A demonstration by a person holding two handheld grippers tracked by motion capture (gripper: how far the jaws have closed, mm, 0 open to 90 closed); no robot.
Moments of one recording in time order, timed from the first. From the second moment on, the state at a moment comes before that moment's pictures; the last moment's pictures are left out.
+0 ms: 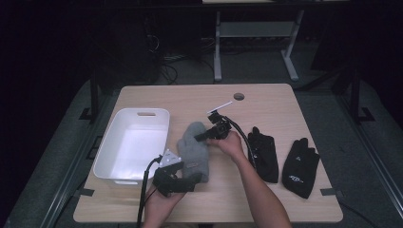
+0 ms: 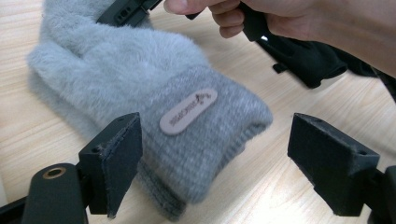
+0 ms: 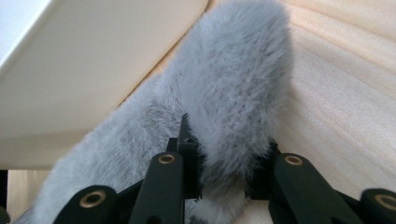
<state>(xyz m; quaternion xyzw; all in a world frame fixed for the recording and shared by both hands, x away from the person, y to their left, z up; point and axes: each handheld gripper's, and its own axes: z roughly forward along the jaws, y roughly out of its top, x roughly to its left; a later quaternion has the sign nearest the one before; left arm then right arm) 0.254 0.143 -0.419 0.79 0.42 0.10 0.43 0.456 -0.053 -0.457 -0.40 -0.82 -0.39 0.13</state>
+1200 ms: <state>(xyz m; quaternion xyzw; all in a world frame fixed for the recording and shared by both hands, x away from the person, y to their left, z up) 0.300 0.122 -0.434 0.80 0.47 -0.04 0.37 0.424 -0.126 -0.439 -0.38 -0.85 -0.37 0.04</state>
